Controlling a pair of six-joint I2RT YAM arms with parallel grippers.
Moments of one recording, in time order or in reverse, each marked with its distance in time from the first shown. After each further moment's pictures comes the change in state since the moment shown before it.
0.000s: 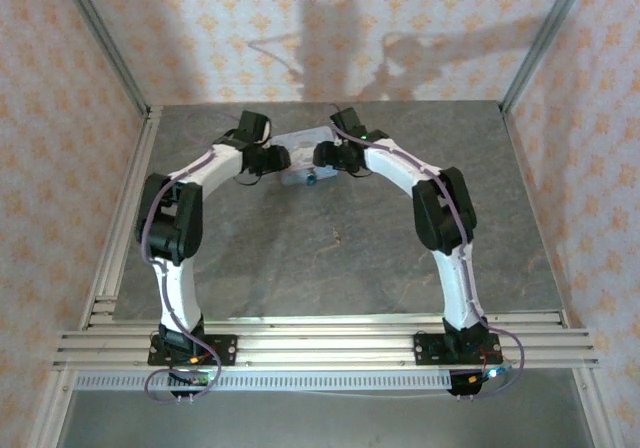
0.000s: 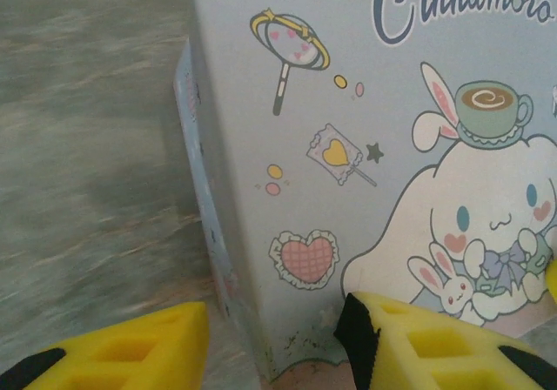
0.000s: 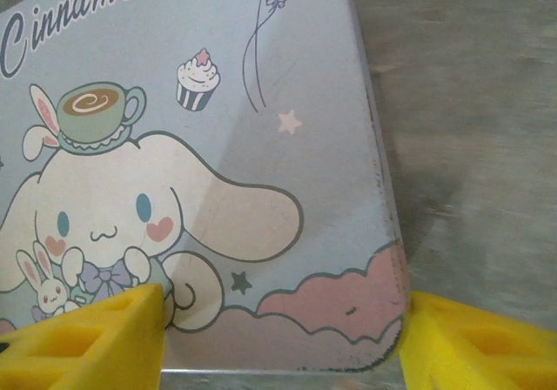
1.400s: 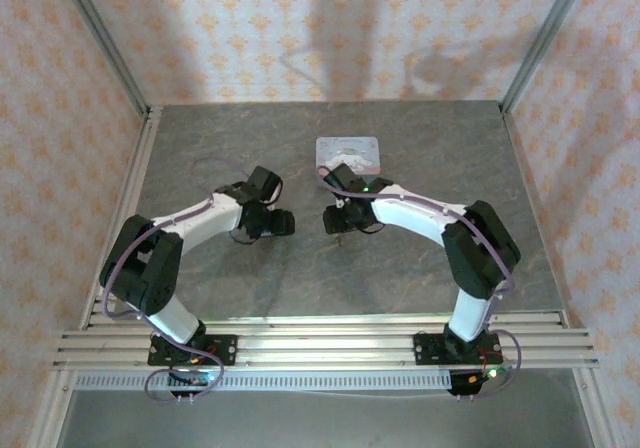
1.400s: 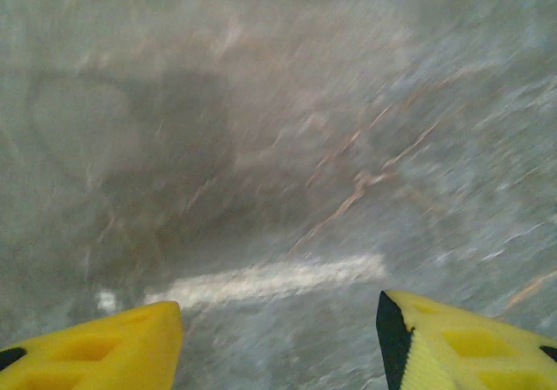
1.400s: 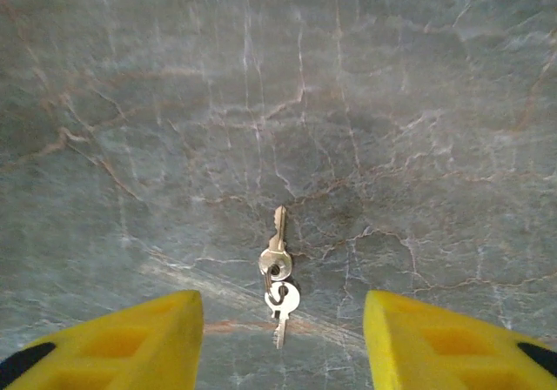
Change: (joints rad) left arm -0.187 -0.422 -0.578 -0.107 -0.051 -0.043; right arm 0.229 -0.394 -0.540 -0.113 0.103 -0.096
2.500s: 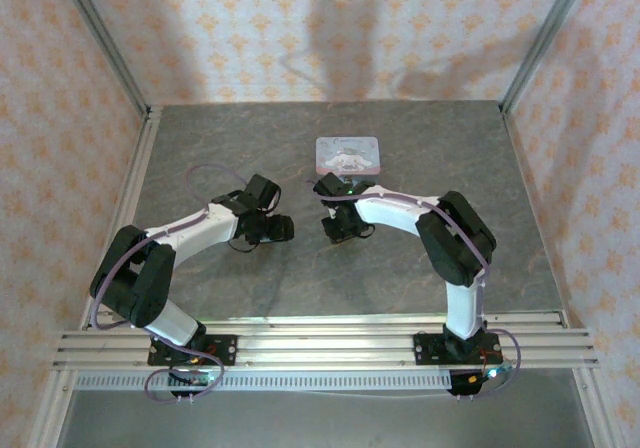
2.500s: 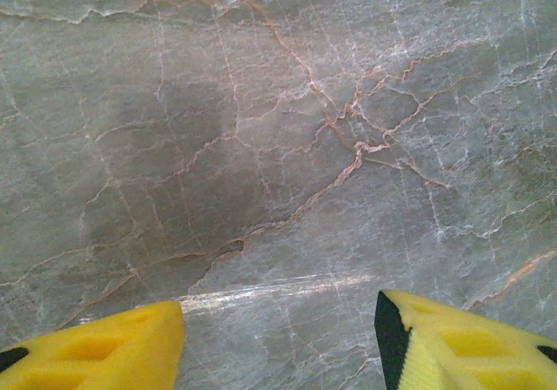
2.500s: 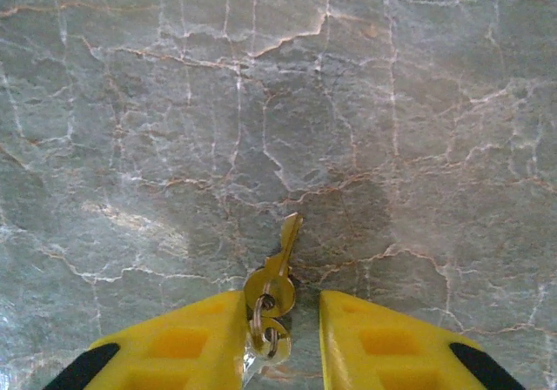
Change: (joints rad) left arm -0.021 -0.061 -0.066 0.058 -0.017 -0.037; right arm 0.028 0.141 0.055 -0.061 0.031 -0.112
